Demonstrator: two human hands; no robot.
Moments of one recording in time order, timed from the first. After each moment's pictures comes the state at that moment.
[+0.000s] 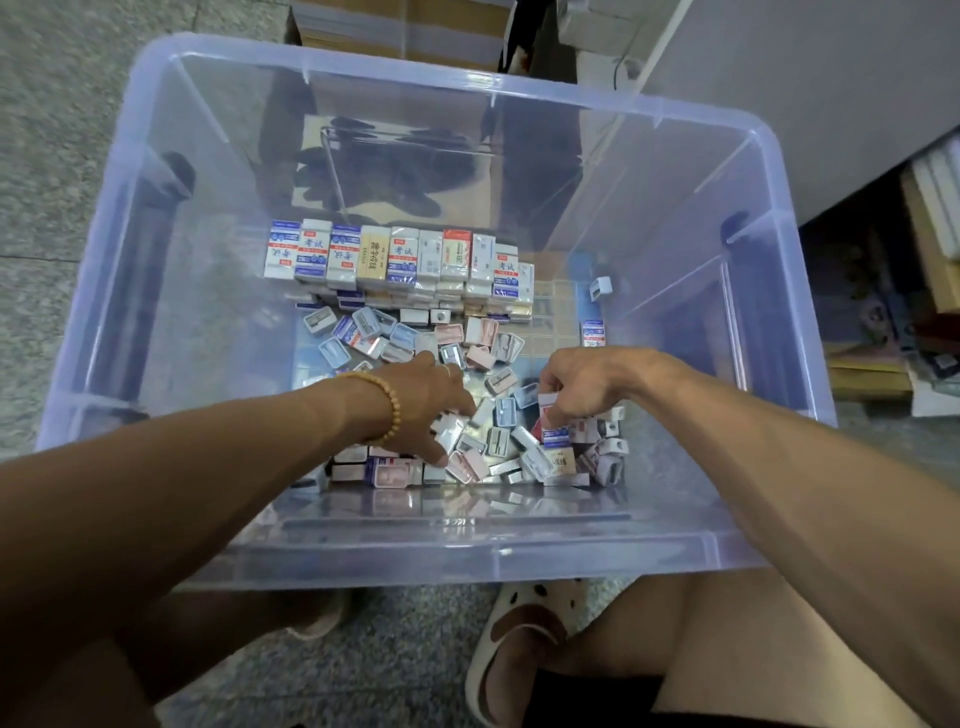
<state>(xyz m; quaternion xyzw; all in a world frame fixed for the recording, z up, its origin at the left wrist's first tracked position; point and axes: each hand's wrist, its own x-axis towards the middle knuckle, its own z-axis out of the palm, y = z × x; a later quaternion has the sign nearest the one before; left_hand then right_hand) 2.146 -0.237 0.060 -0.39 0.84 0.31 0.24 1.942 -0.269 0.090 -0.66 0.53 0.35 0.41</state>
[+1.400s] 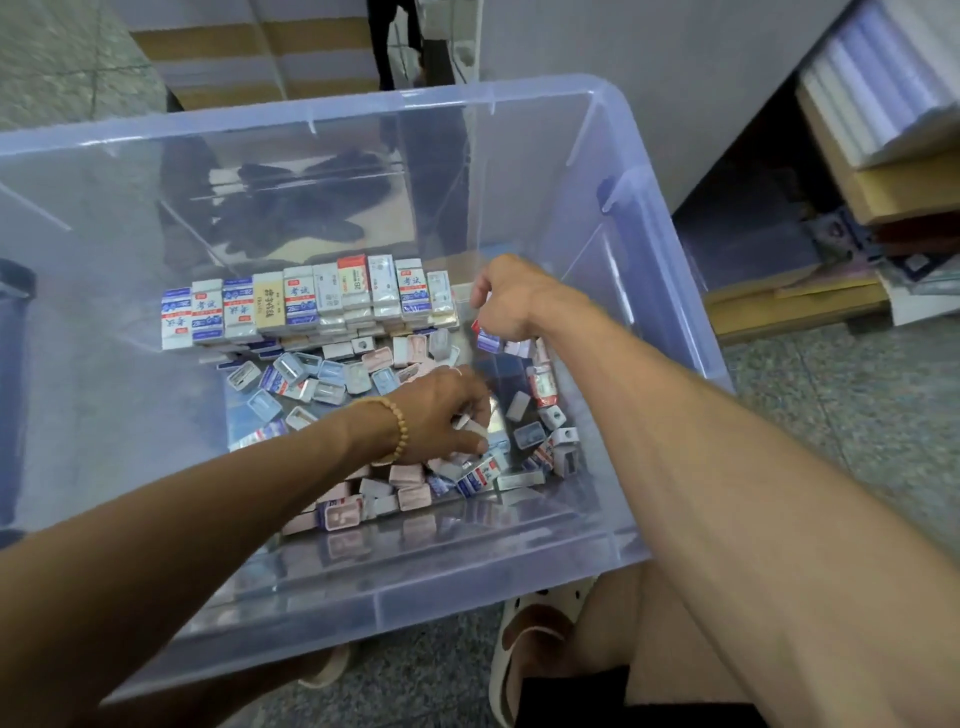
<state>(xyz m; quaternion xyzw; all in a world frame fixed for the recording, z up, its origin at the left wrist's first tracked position) 2.074 -0.249 0.052 -0.37 0.82 0.41 0.09 1.933 -0.300 0.115 -0.60 0.71 0.06 0.37</state>
